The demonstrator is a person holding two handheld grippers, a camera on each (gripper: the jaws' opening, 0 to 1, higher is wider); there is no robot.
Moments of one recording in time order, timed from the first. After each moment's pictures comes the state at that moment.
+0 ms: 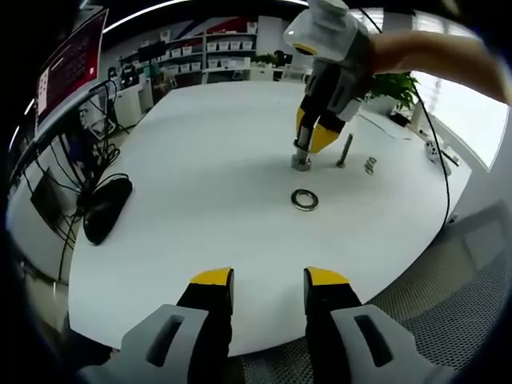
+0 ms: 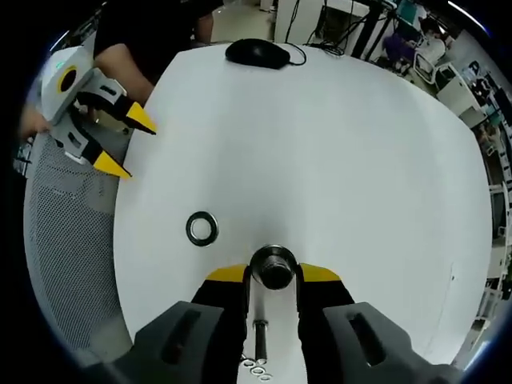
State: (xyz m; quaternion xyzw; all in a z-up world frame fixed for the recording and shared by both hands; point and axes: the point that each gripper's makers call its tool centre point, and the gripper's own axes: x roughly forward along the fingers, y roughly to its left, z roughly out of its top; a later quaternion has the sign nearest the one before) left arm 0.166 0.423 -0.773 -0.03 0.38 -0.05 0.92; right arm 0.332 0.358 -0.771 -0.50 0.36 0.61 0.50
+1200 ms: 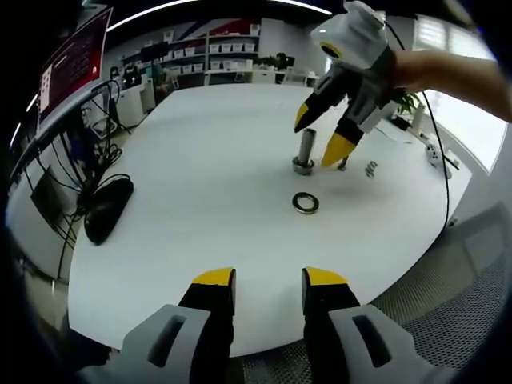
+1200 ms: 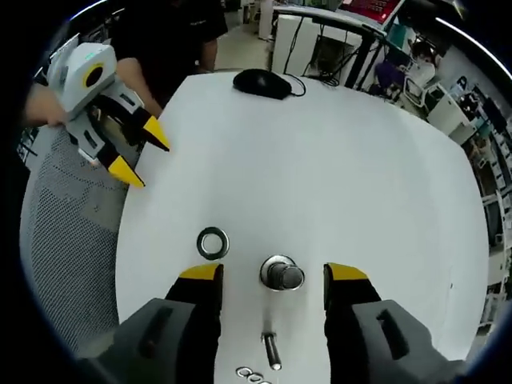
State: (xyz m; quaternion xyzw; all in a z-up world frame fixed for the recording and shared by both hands) left arm 0.168 0.424 -0.771 -0.03 0.38 -0.05 0.92; right arm 0.315 0.362 -0.746 -0.45 0.29 0.65 0.54
